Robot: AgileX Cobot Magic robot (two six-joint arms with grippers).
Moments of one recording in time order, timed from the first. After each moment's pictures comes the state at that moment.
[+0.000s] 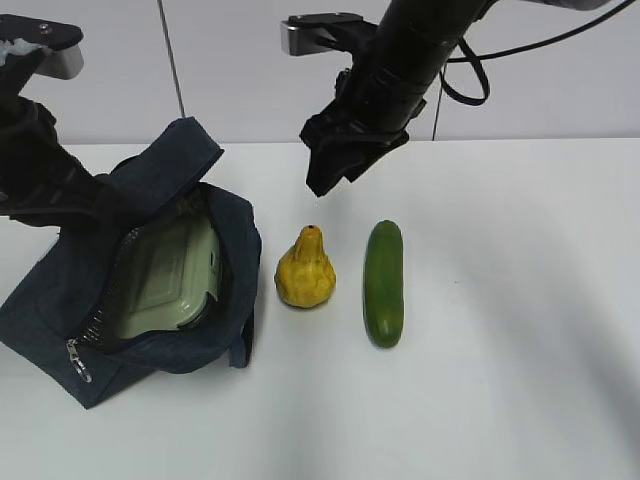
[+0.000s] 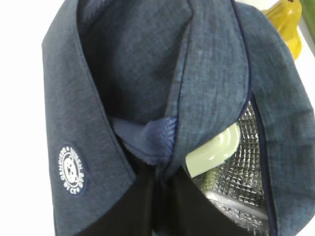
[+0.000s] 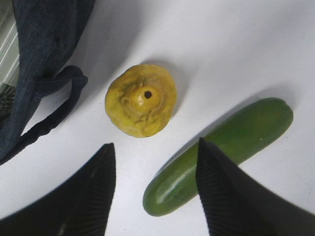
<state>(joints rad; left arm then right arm) -0.38 1.39 -1.05 0.05 0.81 -0.03 0.37 2.08 -1.91 0.33 1.16 -0.44</state>
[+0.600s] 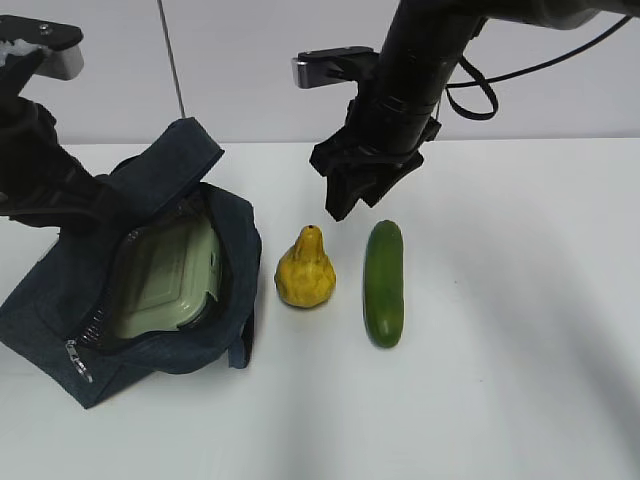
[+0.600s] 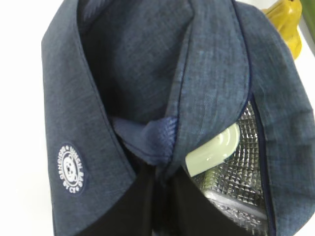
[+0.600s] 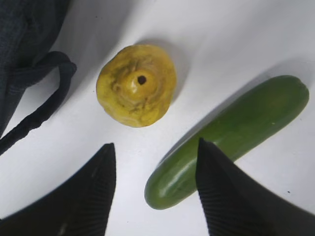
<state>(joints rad) -0.38 1.39 -1.05 0.05 0.81 -0.03 0.37 2.11 -1.91 0.25 1.22 -0.32</state>
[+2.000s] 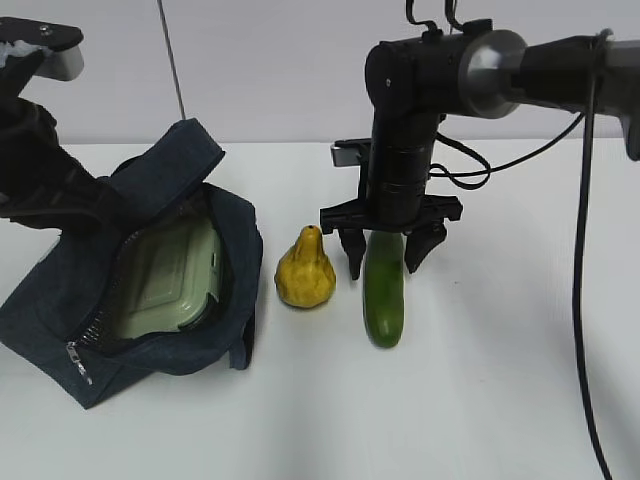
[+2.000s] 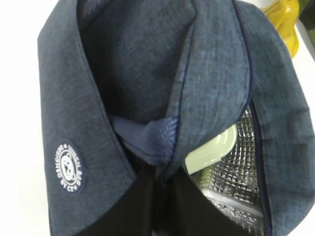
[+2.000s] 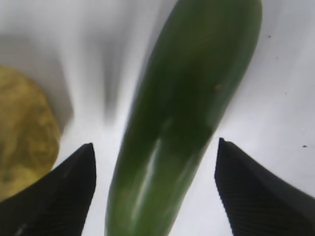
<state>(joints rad) -0.38 1.39 -1.05 0.04 0.81 -0.03 0.38 2.30 -1.91 0.05 1.22 0.24</state>
